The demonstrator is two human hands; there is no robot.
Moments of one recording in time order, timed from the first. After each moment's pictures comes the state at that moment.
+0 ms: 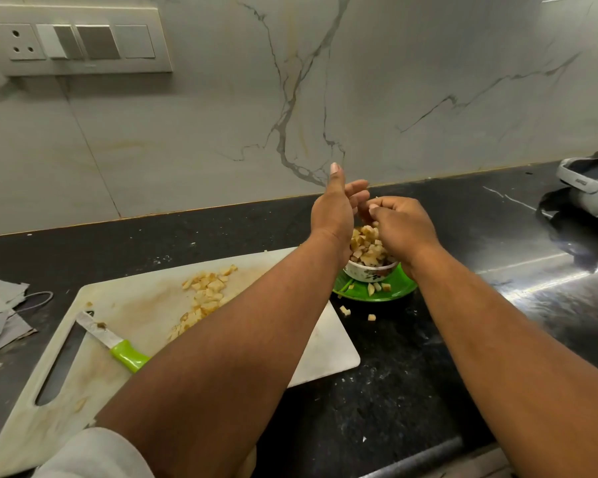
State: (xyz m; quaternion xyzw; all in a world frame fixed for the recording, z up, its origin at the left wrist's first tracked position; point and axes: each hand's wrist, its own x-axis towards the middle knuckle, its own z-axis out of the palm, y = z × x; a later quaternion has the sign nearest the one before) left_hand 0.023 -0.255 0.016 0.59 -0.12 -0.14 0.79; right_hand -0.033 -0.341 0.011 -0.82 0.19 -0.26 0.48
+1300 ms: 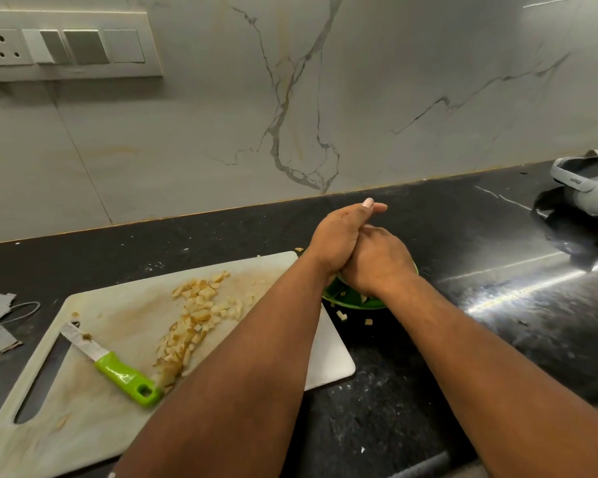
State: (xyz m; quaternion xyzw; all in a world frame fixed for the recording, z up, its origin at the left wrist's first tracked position) left_hand 0.028 -0.247 -0.011 0.68 -0.30 -0.15 0.65; right_hand -0.033 -0.310 -0.005 -0.98 0.15 -0.14 0.04
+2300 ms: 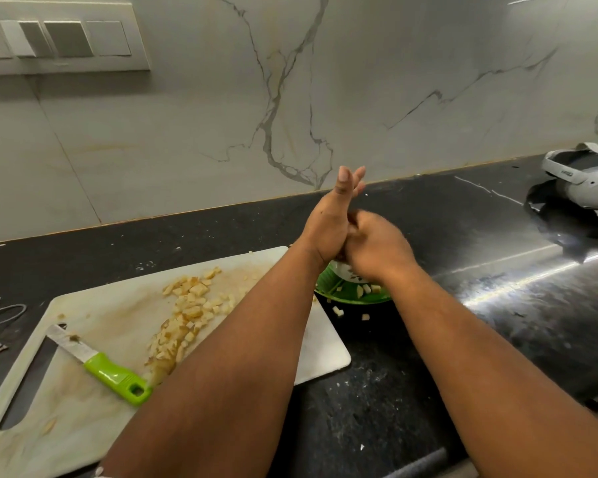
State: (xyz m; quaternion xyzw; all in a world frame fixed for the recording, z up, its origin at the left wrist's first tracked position) left_hand 0.035 -0.249 -0.005 0.62 -0.36 -0.17 0.67; right_hand -0.028 -0.326 -0.013 -0.92 0.18 -0.21 0.29
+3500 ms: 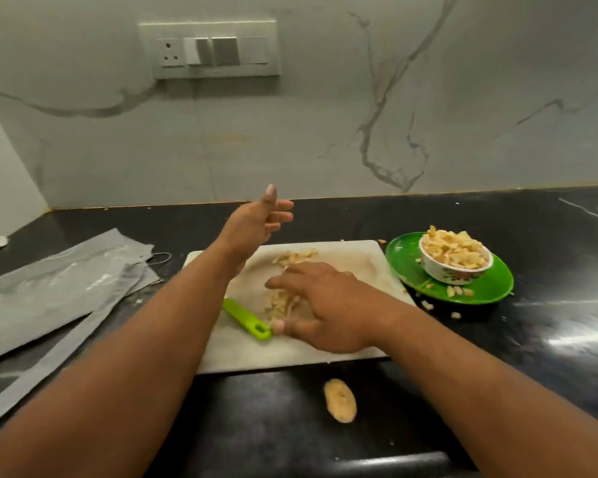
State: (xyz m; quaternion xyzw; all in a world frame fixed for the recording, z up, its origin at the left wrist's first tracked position) left_hand 0.084 -0.002 -0.007 0.76 -0.15 -0.04 0.63; right_hand -0.057 -0.151 -0.010 -0.97 -0.21 0.01 0.14
